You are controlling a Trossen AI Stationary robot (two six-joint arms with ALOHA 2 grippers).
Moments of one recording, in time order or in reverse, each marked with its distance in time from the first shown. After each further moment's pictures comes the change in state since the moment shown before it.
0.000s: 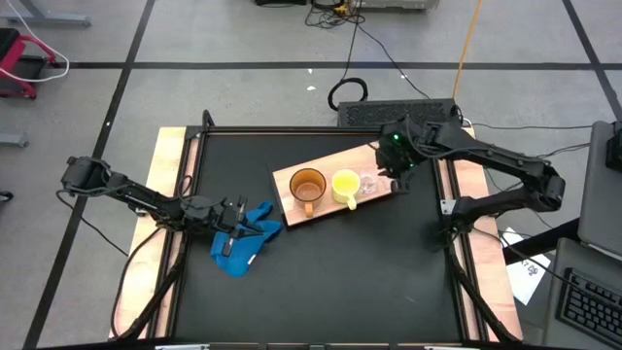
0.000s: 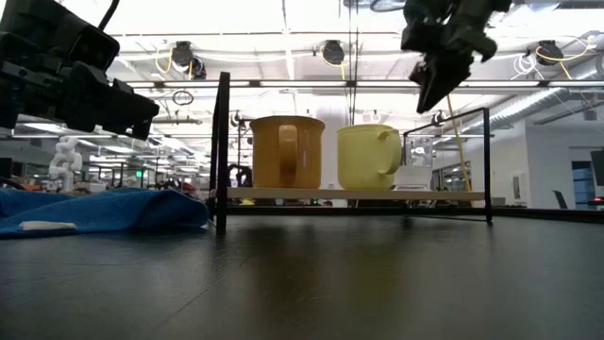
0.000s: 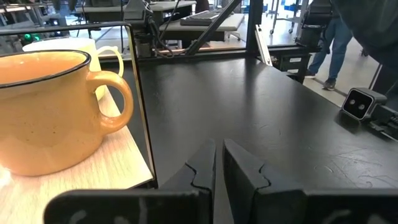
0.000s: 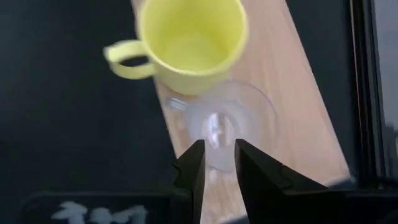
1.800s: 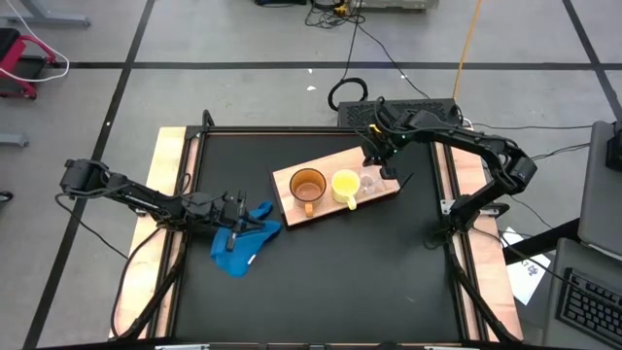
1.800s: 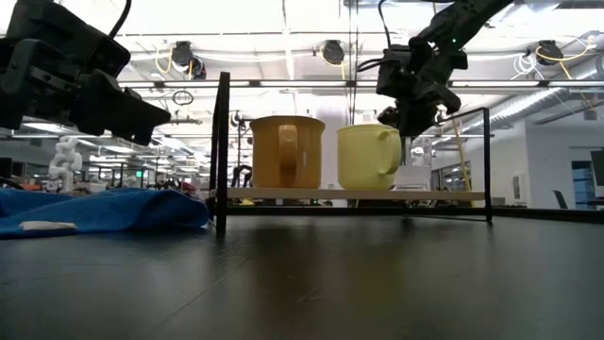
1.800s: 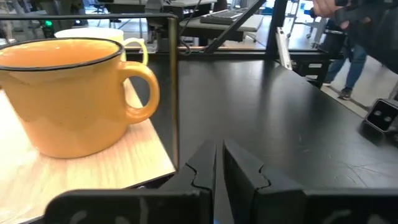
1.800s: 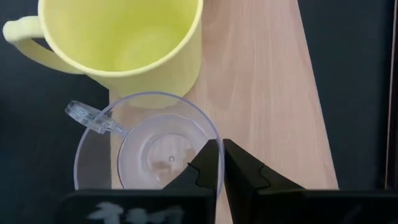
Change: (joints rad) left arm 0.066 0.000 0.000 -0.008 -0.003 -0.052; right arm -0.223 0.297 0.014 0.180 -0.263 -0.354
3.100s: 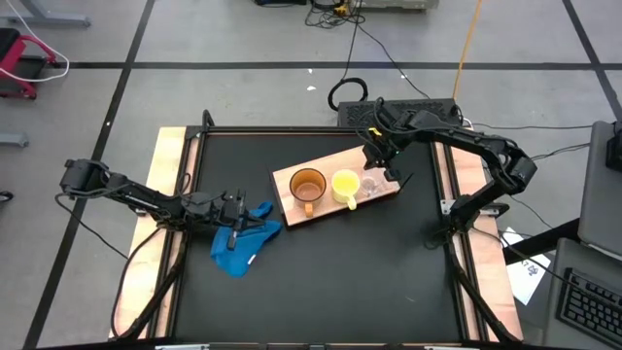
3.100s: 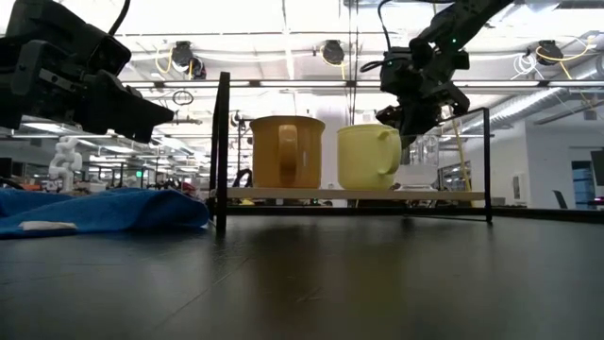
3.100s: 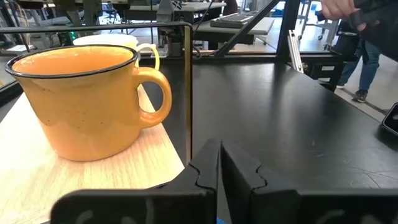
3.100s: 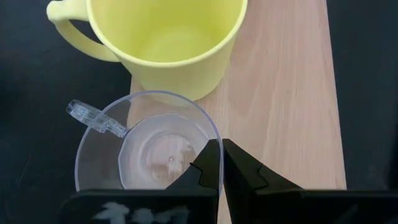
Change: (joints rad) left arm 0.000 0.000 0.000 0.014 -0.045 0.015; right arm -0.002 0.000 0.000 -0.042 -0.051 -0.141
